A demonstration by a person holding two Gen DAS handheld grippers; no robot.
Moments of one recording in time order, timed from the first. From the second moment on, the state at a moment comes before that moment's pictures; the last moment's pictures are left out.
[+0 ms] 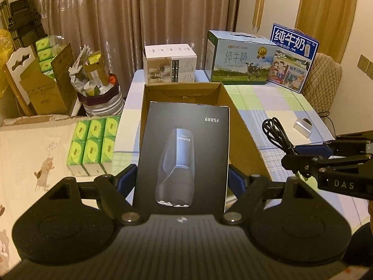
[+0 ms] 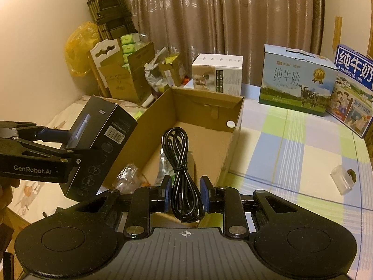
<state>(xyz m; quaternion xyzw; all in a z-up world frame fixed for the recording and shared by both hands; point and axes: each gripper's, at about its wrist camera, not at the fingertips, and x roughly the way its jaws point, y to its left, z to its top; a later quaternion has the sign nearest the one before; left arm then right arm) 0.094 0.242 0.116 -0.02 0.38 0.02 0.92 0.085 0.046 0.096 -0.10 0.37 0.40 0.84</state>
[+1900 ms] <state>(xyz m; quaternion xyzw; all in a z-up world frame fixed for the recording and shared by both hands) 0.143 0.265 0.094 -0.03 0.39 0.02 0.92 0.147 0.065 0.094 0.01 0.34 0.39 0.85</state>
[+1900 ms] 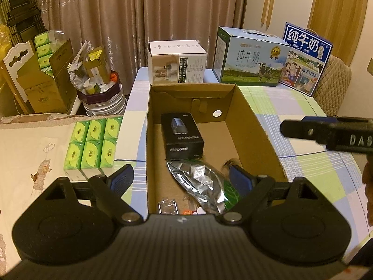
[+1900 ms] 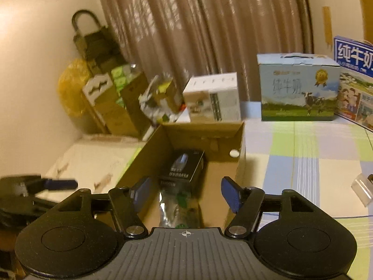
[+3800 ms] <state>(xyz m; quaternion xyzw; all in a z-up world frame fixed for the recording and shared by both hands) 0.073 0.095 0.121 -0.03 0.32 -0.04 0.95 0.083 -0.202 0.099 0.09 0.36 0.22 0.90</state>
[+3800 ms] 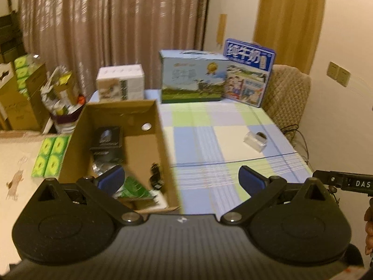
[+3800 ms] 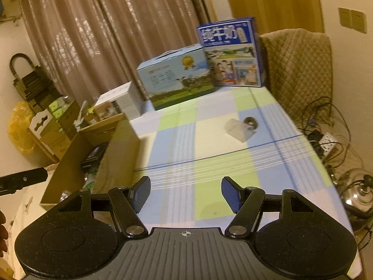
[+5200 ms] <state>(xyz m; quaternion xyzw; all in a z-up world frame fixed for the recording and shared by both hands) 0.415 -0.155 -0.060 0.21 0.40 -0.32 0.83 0.363 -0.276 -0.030 -0.14 0.38 0.31 0.86</state>
